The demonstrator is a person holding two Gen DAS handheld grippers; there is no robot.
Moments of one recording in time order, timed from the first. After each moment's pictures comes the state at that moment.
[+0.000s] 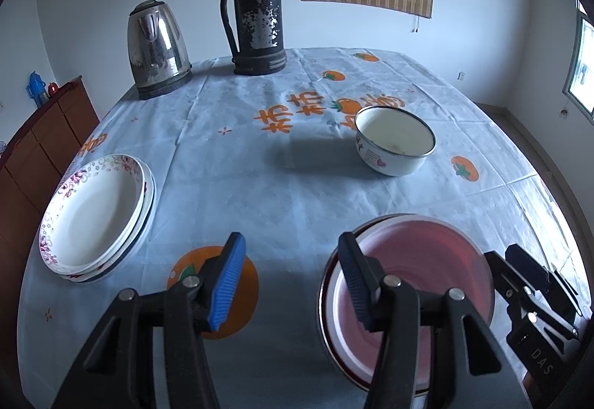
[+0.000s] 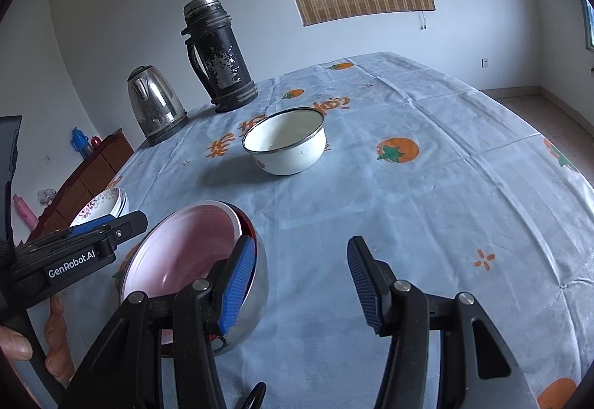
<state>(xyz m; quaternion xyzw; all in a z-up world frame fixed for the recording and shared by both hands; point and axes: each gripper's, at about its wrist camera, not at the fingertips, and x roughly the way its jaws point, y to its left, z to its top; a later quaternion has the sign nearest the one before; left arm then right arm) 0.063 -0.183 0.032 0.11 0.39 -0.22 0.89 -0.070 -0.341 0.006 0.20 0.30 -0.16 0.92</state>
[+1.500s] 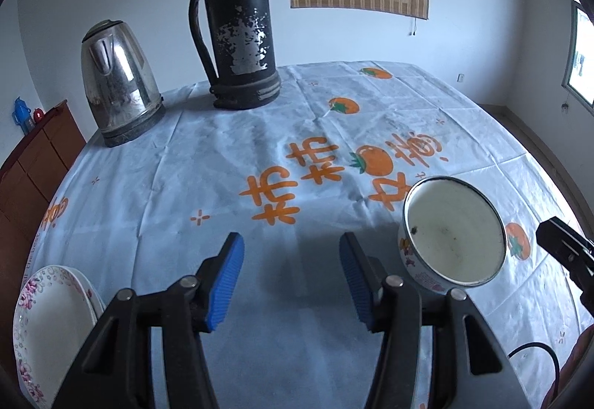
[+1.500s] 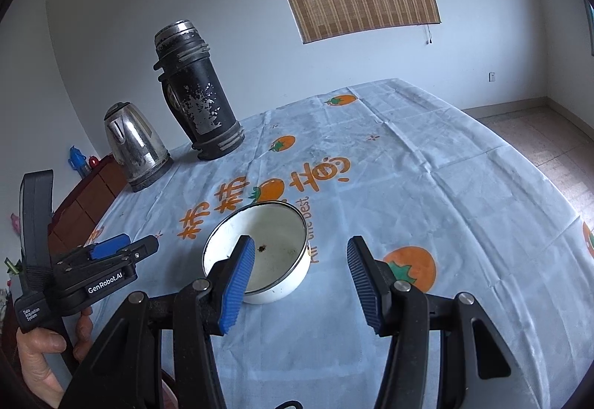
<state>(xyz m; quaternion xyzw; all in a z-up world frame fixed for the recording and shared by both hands) 0.191 -0.254 0.017 0.13 0.37 -0.24 0.89 0.030 -0.432 0.022 0.20 0.28 -0.16 0.92</state>
